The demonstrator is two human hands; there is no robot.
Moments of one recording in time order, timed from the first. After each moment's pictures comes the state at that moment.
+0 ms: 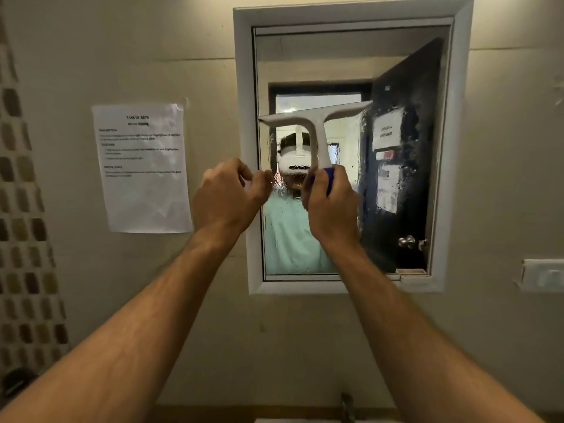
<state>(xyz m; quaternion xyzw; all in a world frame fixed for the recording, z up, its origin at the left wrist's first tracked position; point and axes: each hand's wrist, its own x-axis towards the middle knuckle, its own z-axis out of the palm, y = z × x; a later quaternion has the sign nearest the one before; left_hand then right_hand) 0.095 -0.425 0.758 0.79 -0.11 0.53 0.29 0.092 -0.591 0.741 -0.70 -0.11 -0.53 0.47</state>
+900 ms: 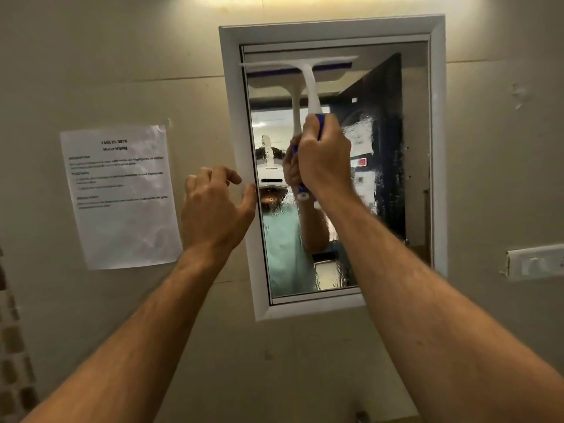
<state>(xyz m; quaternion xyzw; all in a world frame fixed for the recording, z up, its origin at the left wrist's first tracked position) 0.127 -0.399 0.769 0.77 -0.16 0.56 0.26 0.089 -0.564 0.833 -0.65 -0.13 -0.54 0.52</state>
